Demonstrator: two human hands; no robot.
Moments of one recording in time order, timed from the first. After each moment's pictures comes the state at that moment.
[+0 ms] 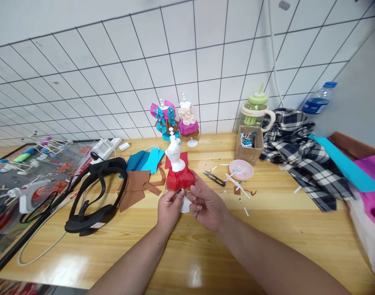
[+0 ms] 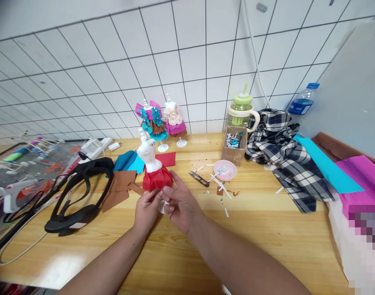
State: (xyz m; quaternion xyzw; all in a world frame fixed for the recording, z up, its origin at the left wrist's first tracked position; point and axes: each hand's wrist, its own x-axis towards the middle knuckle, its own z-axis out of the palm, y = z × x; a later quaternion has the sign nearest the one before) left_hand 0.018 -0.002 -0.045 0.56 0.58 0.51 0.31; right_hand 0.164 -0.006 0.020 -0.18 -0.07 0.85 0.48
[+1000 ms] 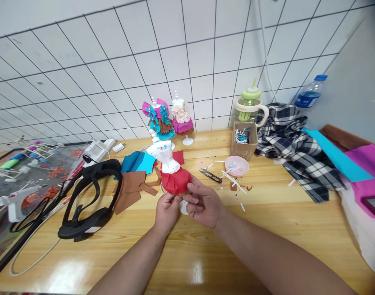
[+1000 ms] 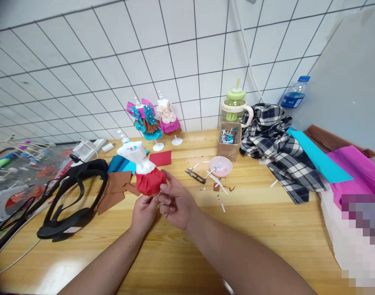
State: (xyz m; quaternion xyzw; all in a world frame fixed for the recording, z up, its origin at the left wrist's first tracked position) left_hand 0.019 -0.004 -0.045 0.57 0.52 0.51 0.38; right_hand 0.169 -0.001 0.016 -0.12 -0.06 0.89 0.45
